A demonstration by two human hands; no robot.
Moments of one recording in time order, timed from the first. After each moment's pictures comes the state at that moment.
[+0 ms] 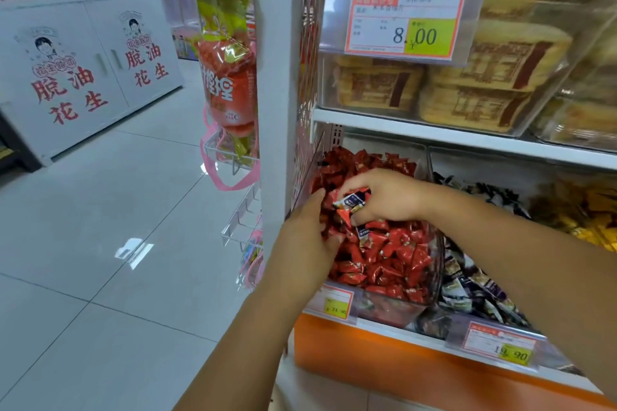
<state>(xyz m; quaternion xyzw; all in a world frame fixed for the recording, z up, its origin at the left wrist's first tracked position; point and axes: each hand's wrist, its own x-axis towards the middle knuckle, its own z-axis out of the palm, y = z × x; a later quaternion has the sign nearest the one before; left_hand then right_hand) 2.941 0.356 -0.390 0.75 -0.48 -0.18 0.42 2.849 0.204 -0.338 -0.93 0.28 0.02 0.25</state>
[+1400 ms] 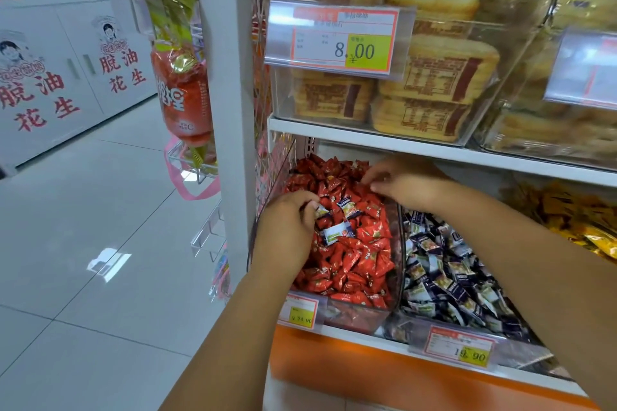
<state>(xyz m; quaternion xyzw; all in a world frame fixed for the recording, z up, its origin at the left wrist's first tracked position) 2.935 0.311 -0.390 0.75 -0.48 -0.03 0.46 2.795 0.166 -0.315 -0.91 0.40 -0.02 0.14</state>
